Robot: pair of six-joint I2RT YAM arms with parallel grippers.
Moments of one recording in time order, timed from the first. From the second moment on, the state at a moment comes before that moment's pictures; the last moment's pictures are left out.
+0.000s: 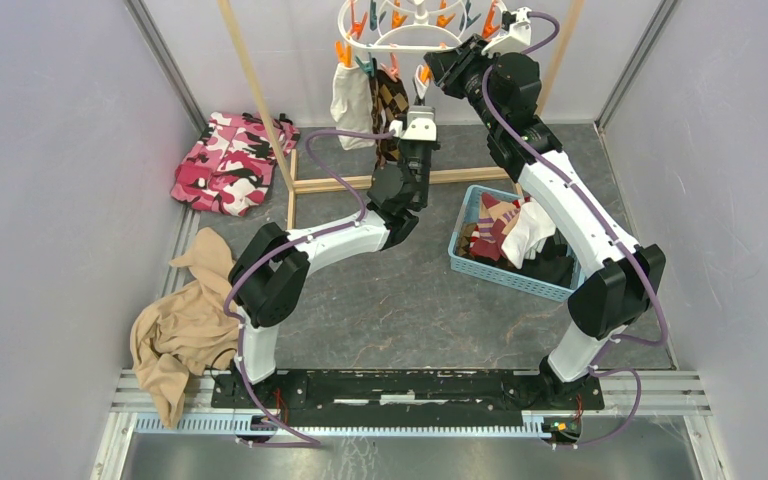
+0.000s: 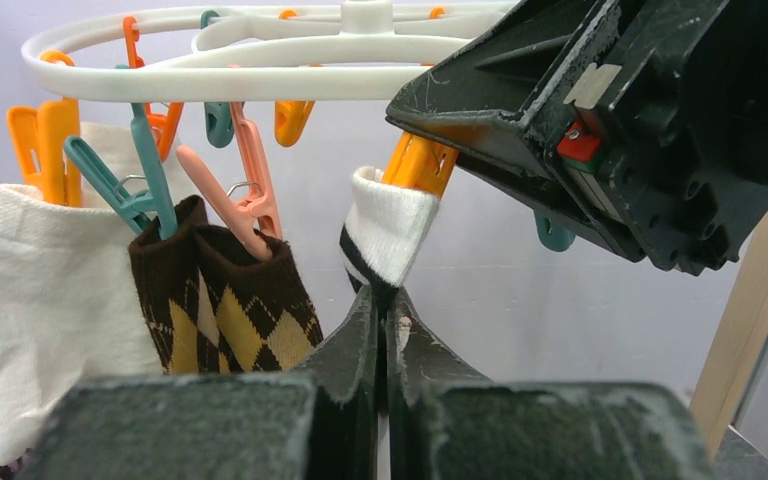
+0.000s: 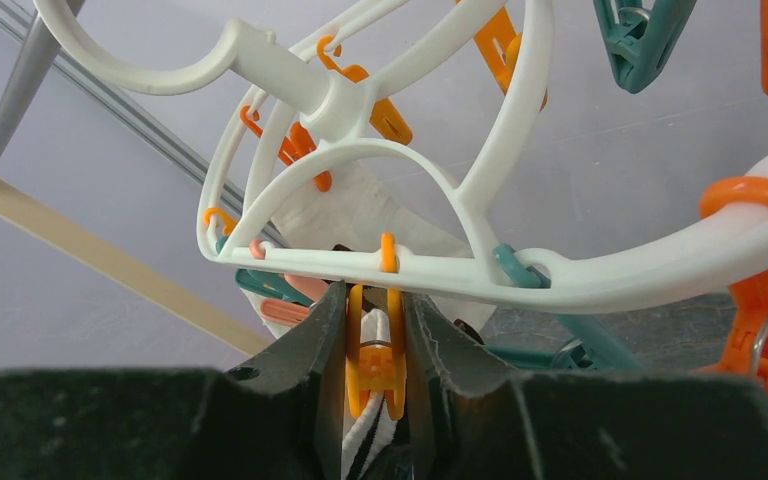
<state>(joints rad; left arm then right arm) -0.86 1.96 1.47 1.18 -0.64 0.39 0.42 1.71 1.77 0.07 0.04 0.63</state>
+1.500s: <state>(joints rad) -0.86 1.89 1.31 1.08 -0.59 0.29 0.42 1.59 1.65 0.06 0.03 0.58</state>
